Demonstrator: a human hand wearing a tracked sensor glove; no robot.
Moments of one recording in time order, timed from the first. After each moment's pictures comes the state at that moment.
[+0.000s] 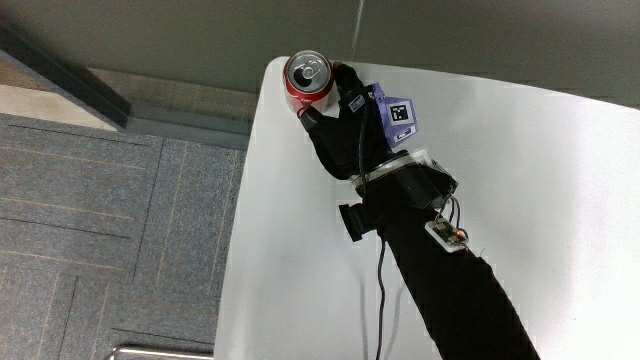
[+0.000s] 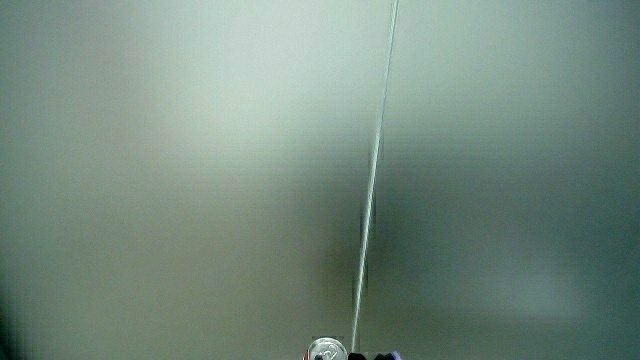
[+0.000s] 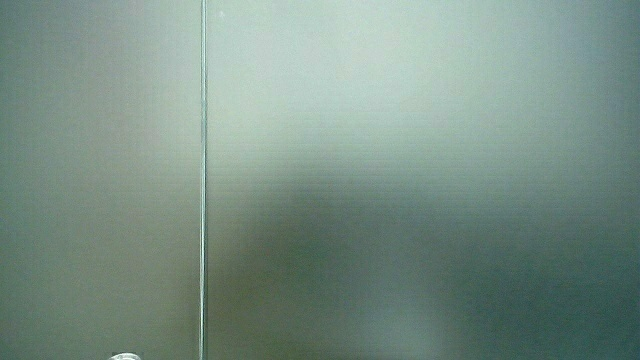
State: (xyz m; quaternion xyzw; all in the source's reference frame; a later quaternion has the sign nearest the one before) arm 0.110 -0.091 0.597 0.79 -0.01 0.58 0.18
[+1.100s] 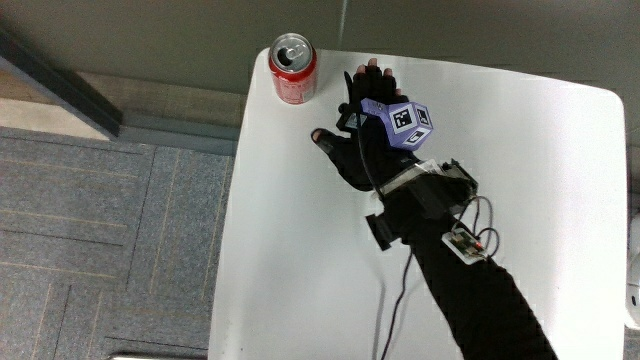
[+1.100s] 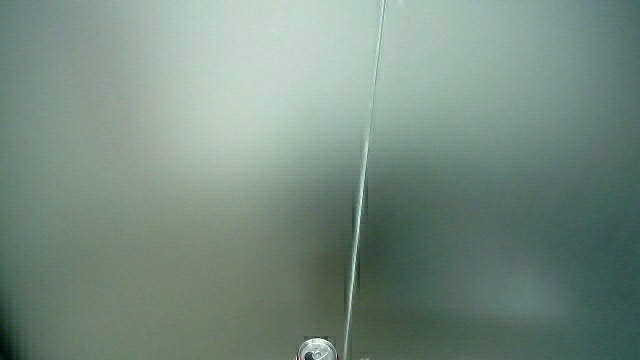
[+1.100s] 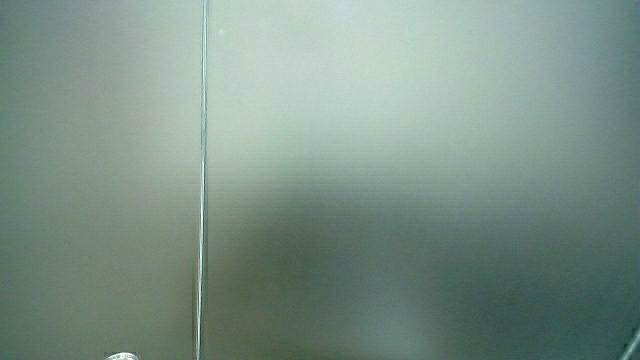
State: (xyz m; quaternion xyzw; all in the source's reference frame) arm 0.126 -0.089 0.578 0.90 -0.09 0.36 0.21
